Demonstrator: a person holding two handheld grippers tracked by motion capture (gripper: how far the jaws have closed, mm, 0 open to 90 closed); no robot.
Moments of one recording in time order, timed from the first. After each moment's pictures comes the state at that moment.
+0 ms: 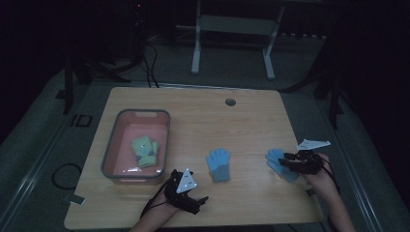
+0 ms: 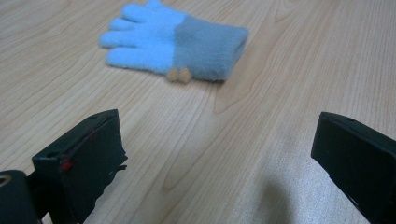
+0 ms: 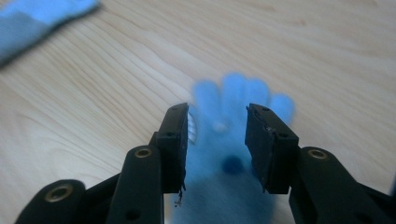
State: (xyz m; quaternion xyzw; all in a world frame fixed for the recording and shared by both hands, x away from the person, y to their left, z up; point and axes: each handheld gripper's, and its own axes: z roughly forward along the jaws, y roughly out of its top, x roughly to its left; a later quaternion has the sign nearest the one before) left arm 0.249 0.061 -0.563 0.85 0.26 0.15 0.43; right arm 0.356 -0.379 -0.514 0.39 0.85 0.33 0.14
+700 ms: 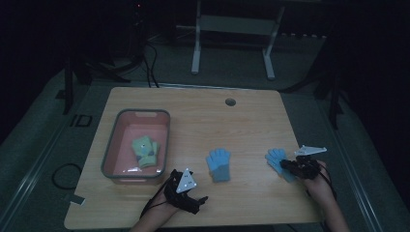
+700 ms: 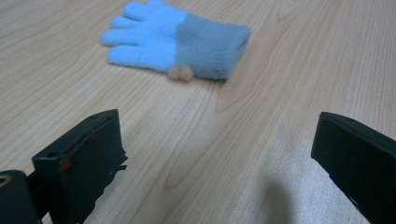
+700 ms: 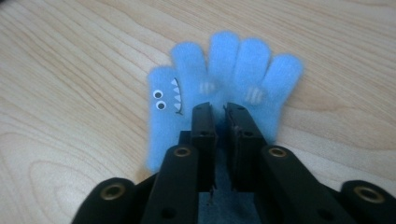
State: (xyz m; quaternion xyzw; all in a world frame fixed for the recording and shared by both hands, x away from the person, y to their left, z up) left arm 0.250 0.061 -0.563 0.85 0.26 0.15 0.43; right arm 0.350 -0.380 -0.542 0.41 0.84 0.32 0.16
